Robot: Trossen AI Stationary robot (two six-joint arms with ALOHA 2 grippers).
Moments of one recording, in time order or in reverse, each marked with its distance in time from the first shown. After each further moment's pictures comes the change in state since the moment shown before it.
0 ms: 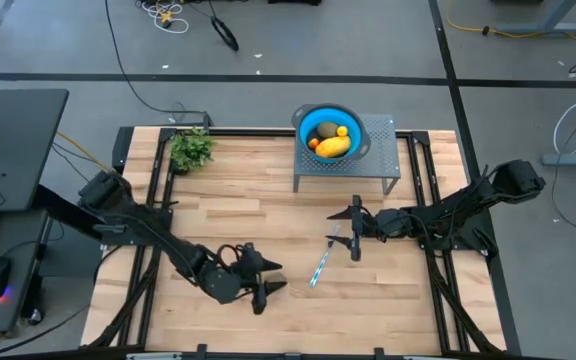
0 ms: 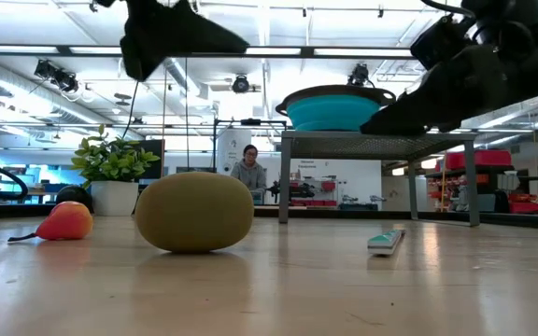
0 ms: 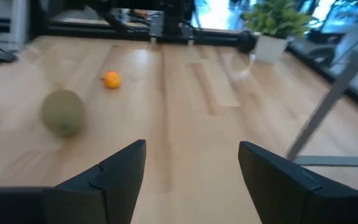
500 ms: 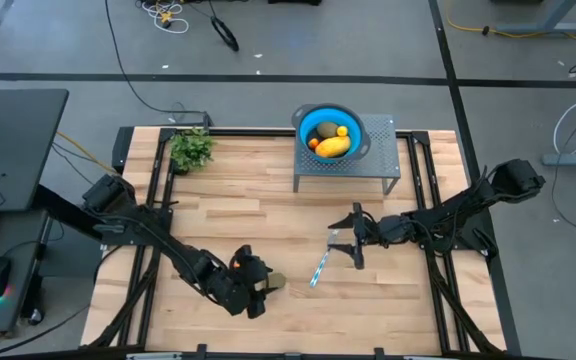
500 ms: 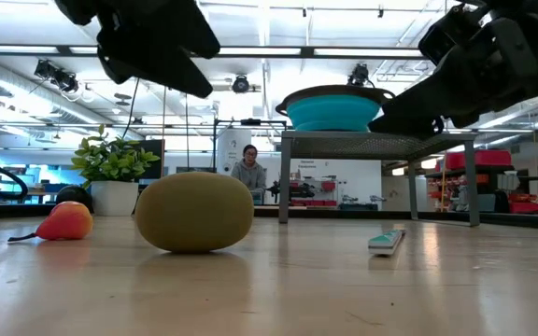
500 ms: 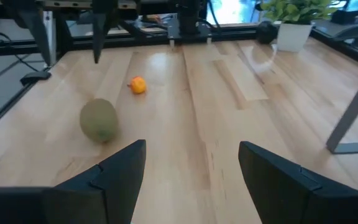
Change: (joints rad) left arm -0.014 0.041 0.144 -0.454 0.096 -0.010; right arm 0.078 0.000 0.000 0.000 0.023 0.138
